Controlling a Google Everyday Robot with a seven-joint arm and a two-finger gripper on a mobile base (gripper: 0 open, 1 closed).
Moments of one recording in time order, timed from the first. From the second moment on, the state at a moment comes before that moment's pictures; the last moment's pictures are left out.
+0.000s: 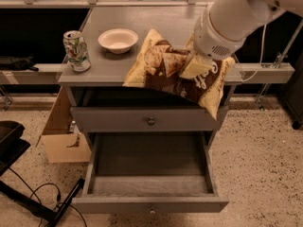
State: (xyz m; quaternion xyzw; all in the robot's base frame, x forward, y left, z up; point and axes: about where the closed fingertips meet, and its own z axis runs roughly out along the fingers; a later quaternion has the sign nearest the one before) arm 0.544 -0.083 0.944 -0.68 0.68 -0.03 0.27
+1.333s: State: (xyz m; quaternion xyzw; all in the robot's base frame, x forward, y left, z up) arm 0.719 -0.132 1.014 -0.66 0.65 -0.18 0.33
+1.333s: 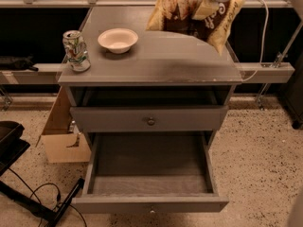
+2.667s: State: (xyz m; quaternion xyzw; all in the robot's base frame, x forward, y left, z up) arm 0.826 -0.136 0.954 -0.65 0.64 -0.21 0.35
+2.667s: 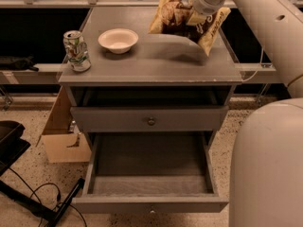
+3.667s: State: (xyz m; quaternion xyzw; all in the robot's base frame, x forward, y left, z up) arm 0.826 -0.136 0.954 -0.65 0.64 -0.21 0.35
